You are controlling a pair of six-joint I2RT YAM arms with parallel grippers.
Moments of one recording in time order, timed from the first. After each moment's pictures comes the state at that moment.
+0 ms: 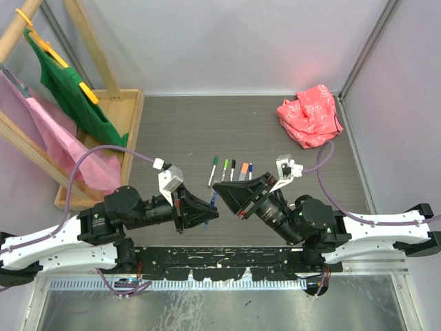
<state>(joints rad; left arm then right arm) -1.28 0.70 0.86 -0.14 0.05 -0.42 1.60 0.83 0.87 0.22 0.73 0.54</state>
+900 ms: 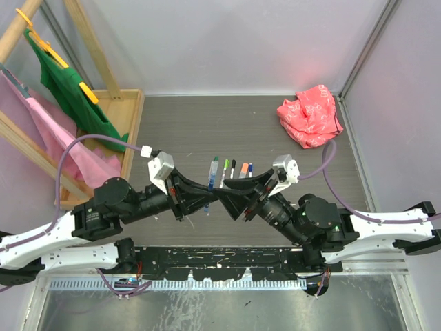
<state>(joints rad) -1.27 0.75 0.98 -0.11 -0.02 -0.36 1.62 0.82 0.95 0.11 0.73 0.33</state>
